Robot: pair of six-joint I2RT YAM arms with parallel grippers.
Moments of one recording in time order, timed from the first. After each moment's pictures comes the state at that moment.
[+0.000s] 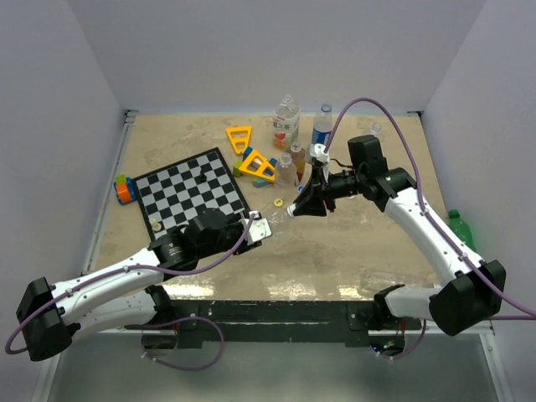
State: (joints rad) left arm -0.94 0.94 0.63 -0.12 0.05 0.38; right arm 0.40 1.27 1.16 -0.62 -1.07 -0.38
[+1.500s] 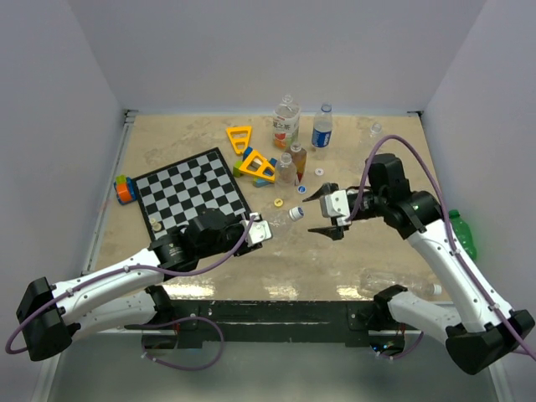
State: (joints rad) left arm -0.94 0.94 0.62 -0.11 0.10 0.39; right arm 0.43 1.04 1.13 -0.87 -1.00 -1.24
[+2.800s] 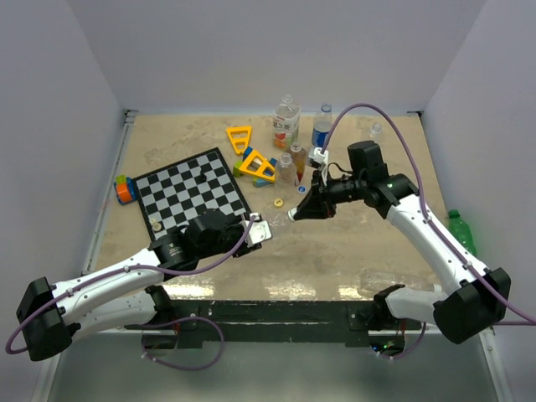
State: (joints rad) left arm -0.94 0.94 0.62 -0.13 0.09 0.38; right arm 0.42 1.22 1.13 -0.64 -0.94 -0.24
